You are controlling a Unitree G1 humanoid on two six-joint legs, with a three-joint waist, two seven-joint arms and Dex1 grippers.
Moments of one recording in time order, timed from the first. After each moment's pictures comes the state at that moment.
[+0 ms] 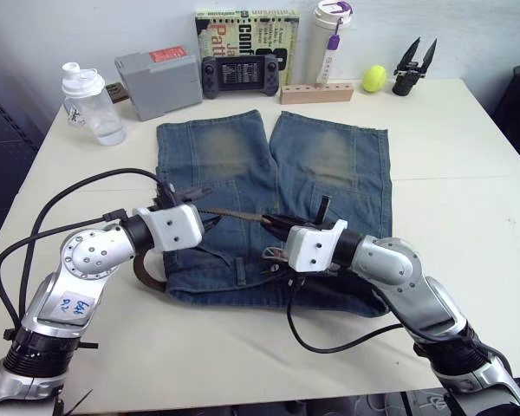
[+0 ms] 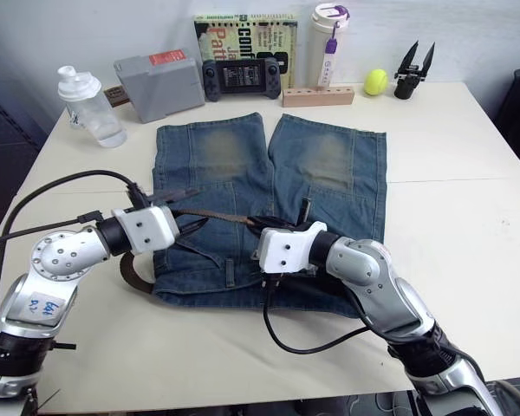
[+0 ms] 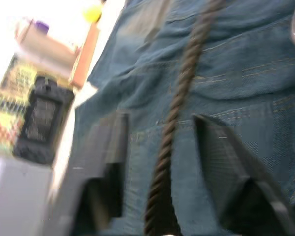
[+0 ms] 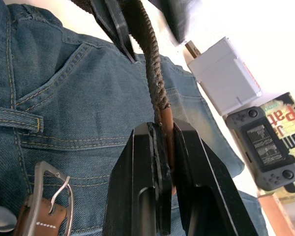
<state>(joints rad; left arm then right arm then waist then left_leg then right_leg) -0.26 0.75 0.05 -0.39 -0.12 0.17 -0.65 -0.43 -0.54 0.33 -0.37 -0.22 0.00 0.67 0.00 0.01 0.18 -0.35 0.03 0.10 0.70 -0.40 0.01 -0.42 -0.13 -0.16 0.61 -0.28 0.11</state>
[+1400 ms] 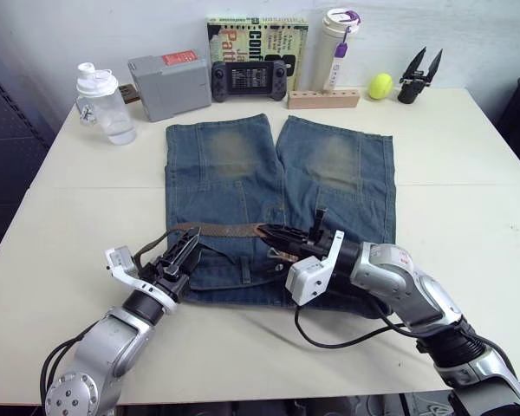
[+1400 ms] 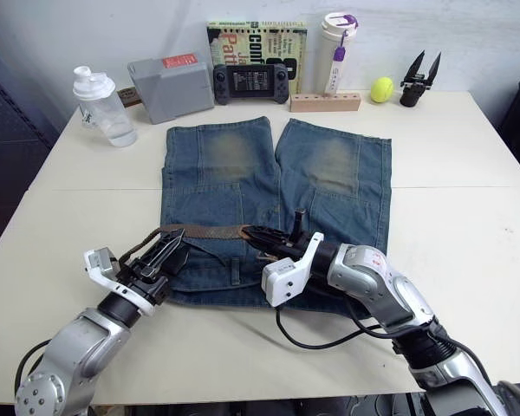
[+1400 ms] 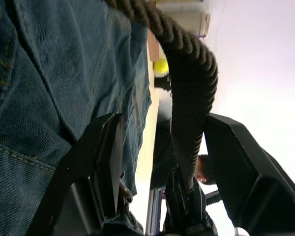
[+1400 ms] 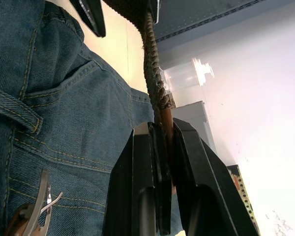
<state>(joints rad) 0.17 0.27 0.22 -0.57 -1.96 0.54 0.47 -0.42 -0.55 0.33 -0.16 -0.46 -0.52 0.49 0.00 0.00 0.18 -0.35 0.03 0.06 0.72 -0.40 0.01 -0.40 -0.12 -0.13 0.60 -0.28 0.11</state>
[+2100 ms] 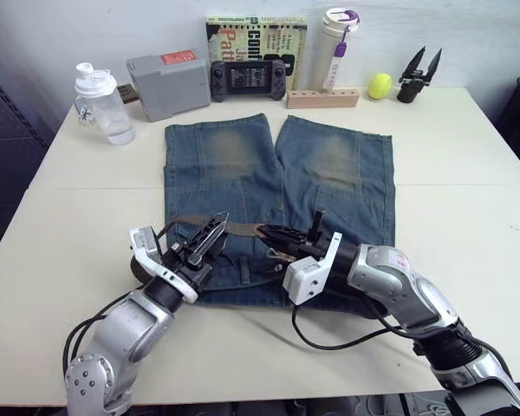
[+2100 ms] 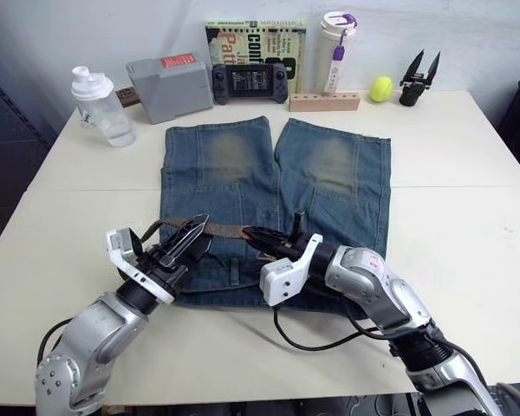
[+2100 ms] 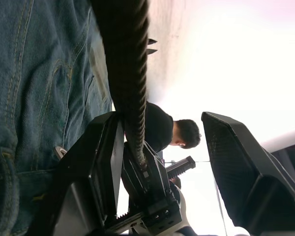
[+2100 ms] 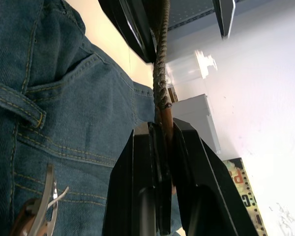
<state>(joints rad) 0.05 0.21 0.14 -0.62 -1.96 0.56 0.52 -0.41 -0.53 0.33 -0.16 -0.48 -0.50 0.49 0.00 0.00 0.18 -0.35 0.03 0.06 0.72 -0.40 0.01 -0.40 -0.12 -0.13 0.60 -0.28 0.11</state>
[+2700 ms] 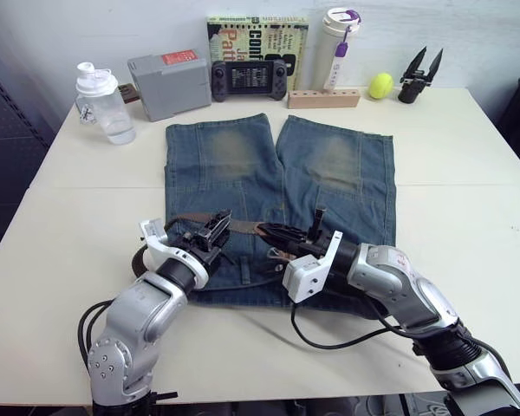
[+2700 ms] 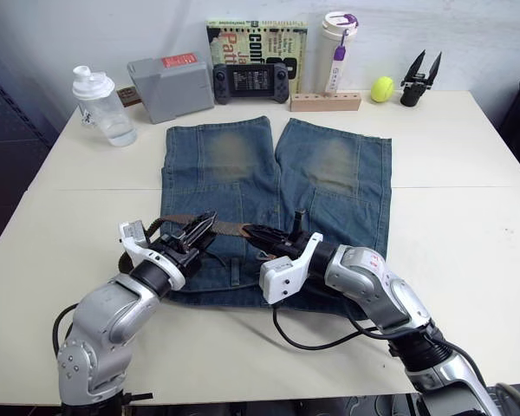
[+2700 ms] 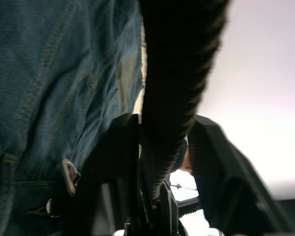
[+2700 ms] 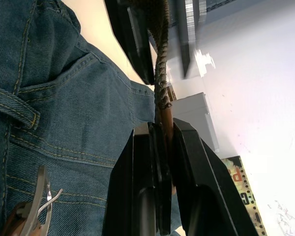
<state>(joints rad) -0.05 0.14 0.08 -0.64 -1.96 0.39 0.85 -0.41 -0.53 0.33 -0.17 -0.48 -0.48 0.49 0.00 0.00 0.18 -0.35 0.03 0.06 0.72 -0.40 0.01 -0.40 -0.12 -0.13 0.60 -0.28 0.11</state>
